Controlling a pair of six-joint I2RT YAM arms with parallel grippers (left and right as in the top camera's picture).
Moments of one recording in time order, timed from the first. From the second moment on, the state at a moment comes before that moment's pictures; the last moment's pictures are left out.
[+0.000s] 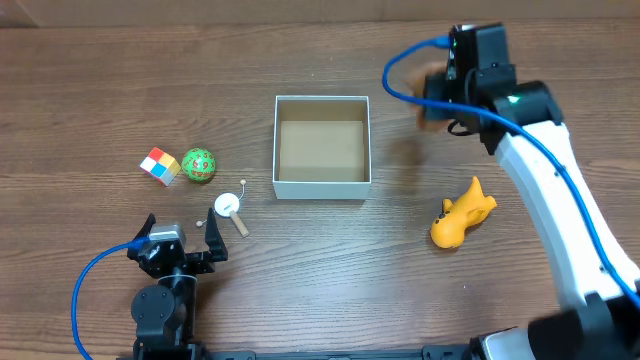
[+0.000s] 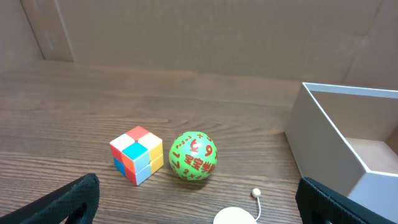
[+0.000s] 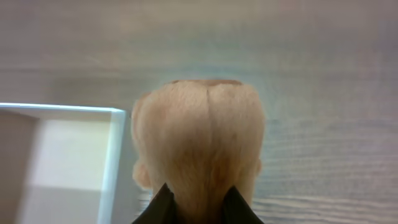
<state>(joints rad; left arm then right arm) 0.03 0.07 0.01 -0.08 -0.05 -0.08 0.24 1.62 1.60 -0.87 0.09 0.17</state>
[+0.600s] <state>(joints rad) 0.03 0.07 0.01 -0.08 -0.05 -0.08 0.54 1.76 1.64 -0.80 0.09 0.28</state>
